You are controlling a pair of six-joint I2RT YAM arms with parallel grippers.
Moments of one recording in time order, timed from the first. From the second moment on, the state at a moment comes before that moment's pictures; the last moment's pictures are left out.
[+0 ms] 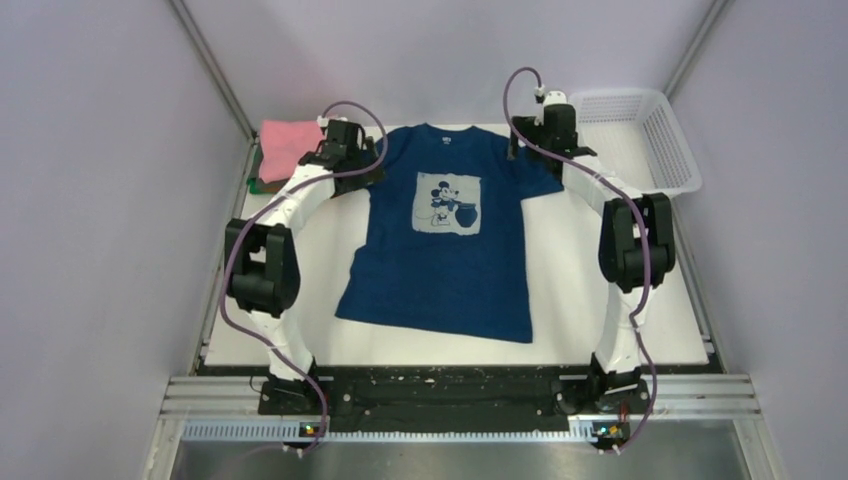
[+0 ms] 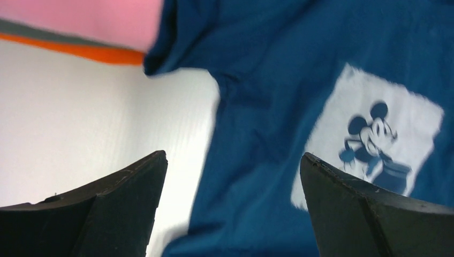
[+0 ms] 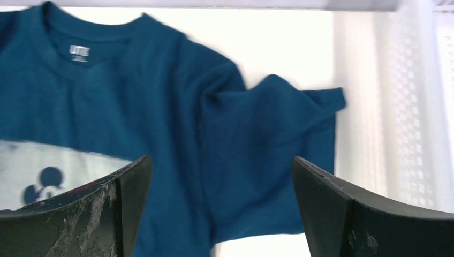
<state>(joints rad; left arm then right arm) -0.22 1.91 1.59 -0.50 -0.17 -0.50 0.19 2.03 1.58 -0.05 0.08 0.10</state>
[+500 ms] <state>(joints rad) -0.41 1.84 1.22 -0.44 0.10 -0.55 0.30 2.01 1.46 -0.05 -0.14 0.23</state>
